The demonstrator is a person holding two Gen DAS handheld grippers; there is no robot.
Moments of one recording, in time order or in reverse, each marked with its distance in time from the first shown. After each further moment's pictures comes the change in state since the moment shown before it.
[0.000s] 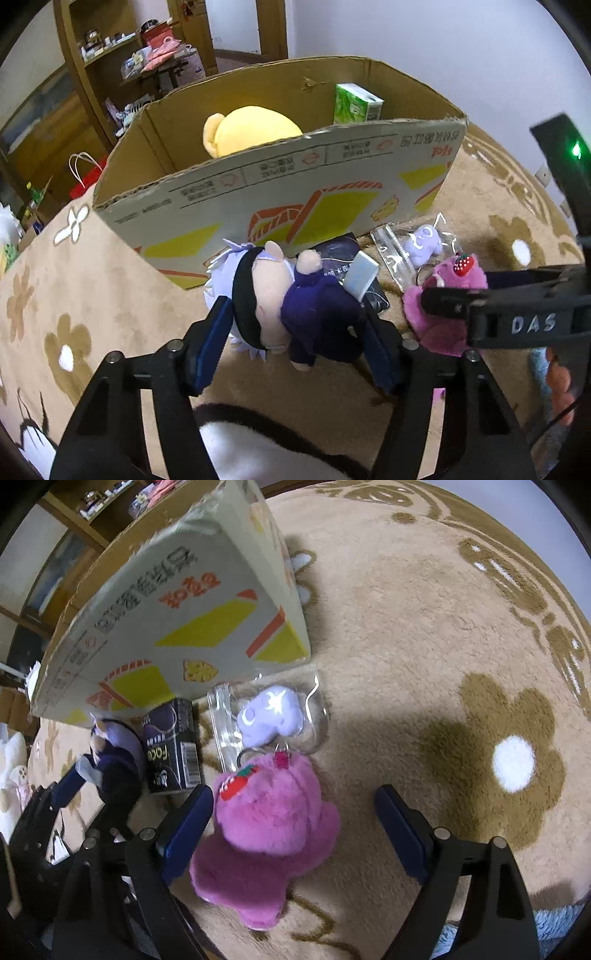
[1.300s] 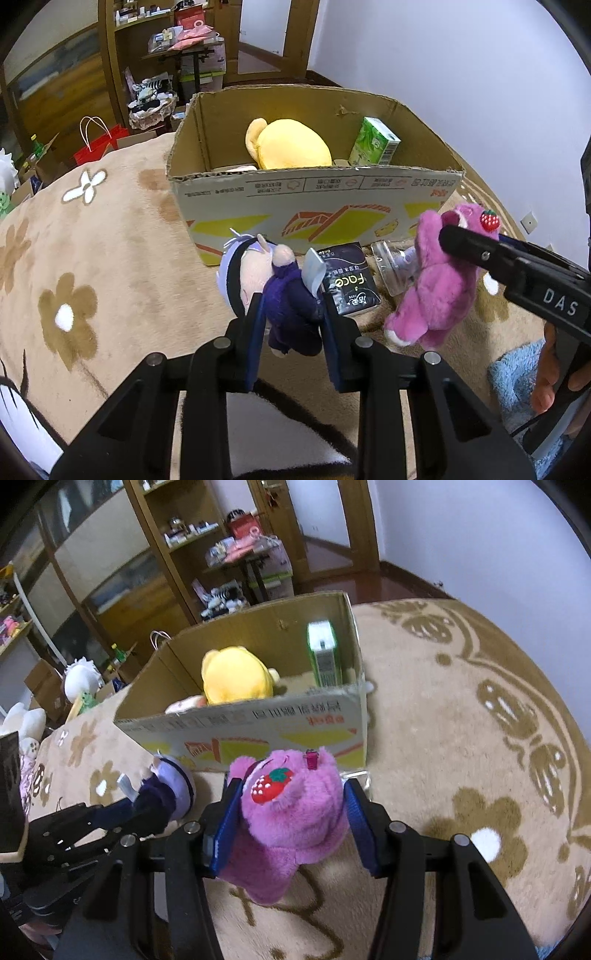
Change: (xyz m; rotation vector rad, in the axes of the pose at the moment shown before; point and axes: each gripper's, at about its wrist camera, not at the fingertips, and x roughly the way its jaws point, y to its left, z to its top) left arm -0.040 0.036 -0.011 -0.167 -0.024 -0.085; right arm -0.088 0.052 -0.016 -0.228 -0.371 0.055
